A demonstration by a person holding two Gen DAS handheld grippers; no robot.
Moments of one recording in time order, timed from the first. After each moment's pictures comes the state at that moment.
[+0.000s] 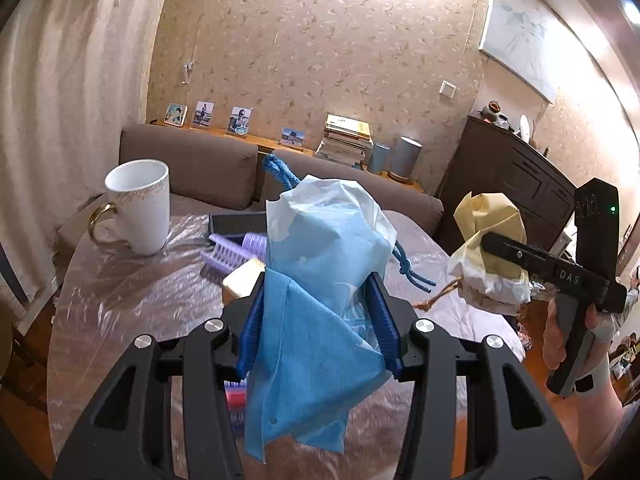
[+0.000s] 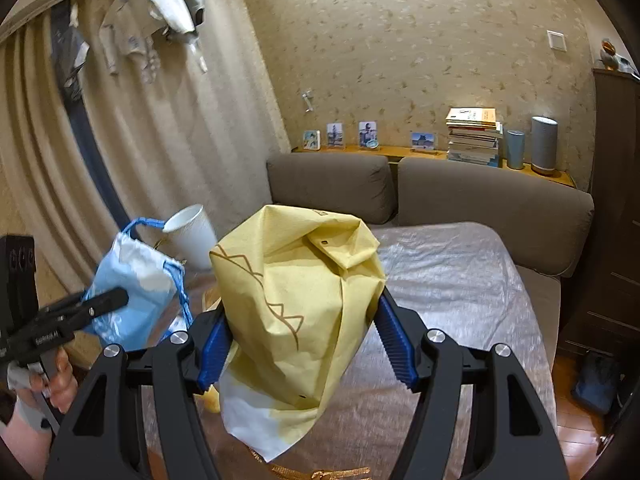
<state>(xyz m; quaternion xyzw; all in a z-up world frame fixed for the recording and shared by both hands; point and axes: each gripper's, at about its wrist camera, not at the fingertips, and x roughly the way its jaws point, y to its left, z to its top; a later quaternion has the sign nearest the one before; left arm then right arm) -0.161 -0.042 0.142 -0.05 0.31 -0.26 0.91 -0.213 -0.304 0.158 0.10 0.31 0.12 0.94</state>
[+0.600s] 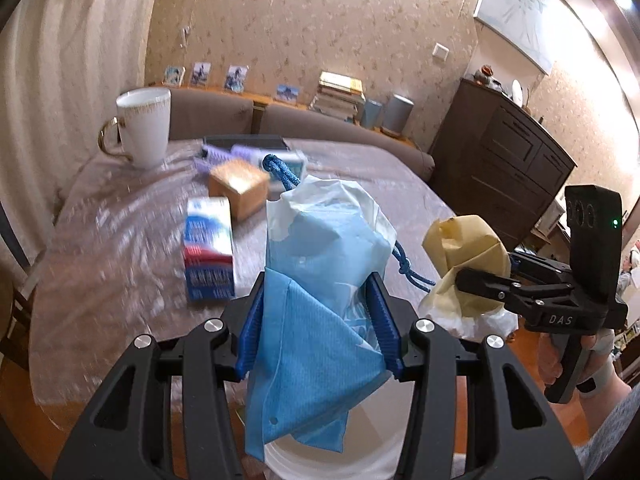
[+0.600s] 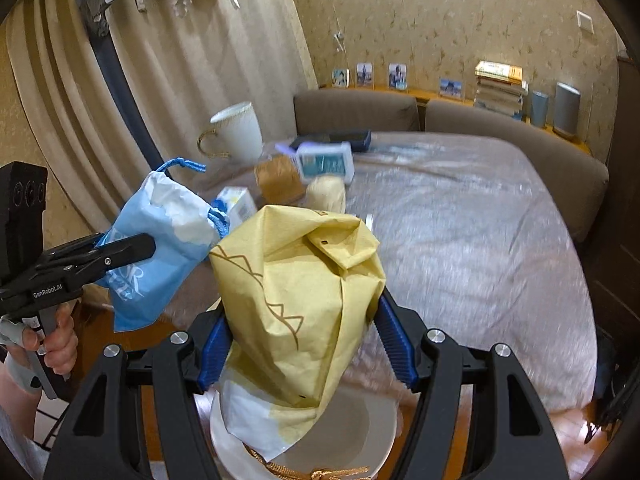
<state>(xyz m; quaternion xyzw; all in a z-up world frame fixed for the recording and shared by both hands) -0.241 -0.039 0.101 -0.03 0.38 -0.27 0.88 -0.316 -0.252 0.101 0.07 0.41 0.15 0.89</state>
